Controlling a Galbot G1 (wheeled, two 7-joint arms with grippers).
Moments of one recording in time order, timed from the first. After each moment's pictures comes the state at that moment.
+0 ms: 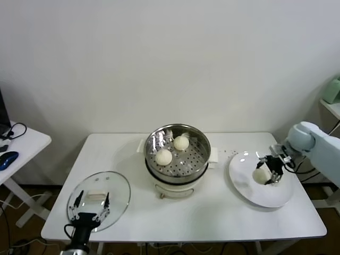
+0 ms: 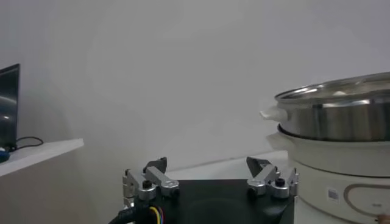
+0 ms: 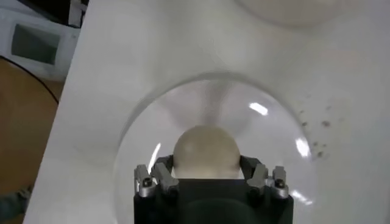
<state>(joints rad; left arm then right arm) 1.73 -1.42 -0.66 -1.97 -0.01 -0.19 -0.01 0.17 0.59 -0.87 1.19 -0.03 0.11 -1.26</state>
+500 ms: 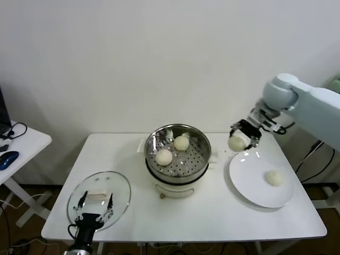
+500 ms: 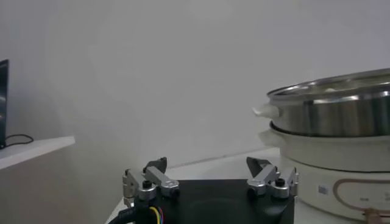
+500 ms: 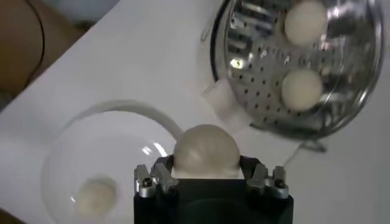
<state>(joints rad) 1.73 -1.41 -0.63 -1.96 0.00 -0.20 -0.01 0.60 0.74 -1.11 1.48 -0.07 0.26 -1.31</state>
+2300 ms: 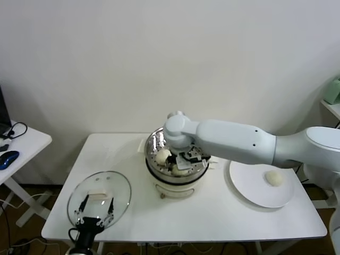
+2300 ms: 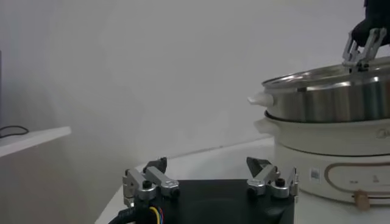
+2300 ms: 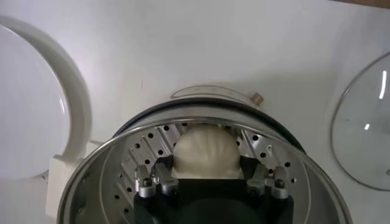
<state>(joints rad) 1.75 -1.39 -0.62 -1.94 -0.01 -0.21 -0.01 0.39 1.20 -1.16 1.47 -0.47 0.53 -1.30</state>
